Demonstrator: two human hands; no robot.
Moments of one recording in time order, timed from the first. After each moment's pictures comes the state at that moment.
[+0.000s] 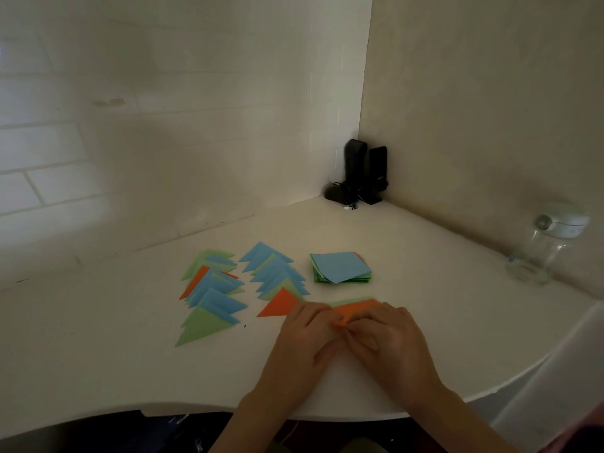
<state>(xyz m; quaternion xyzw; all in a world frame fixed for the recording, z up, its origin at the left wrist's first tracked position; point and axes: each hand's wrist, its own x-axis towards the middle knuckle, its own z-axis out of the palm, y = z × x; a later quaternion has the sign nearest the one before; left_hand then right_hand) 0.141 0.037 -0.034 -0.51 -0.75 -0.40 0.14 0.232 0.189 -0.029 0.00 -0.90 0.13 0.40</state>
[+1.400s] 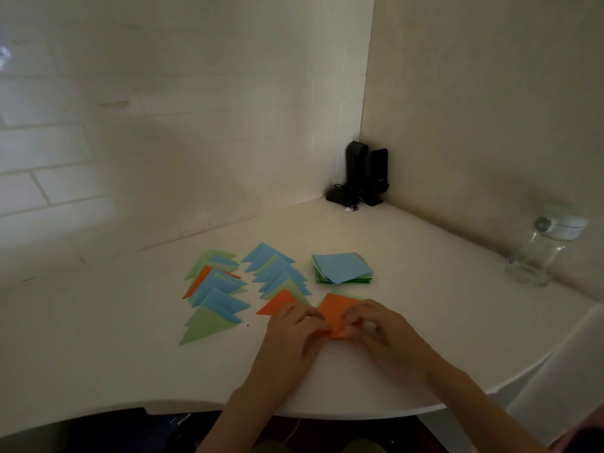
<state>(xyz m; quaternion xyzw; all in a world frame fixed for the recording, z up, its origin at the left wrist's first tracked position) 0.121 0.024 -0.046 -0.49 -0.77 -0.37 0.15 0.225 0.208 -0.023 0.03 -0.90 0.39 0.20</state>
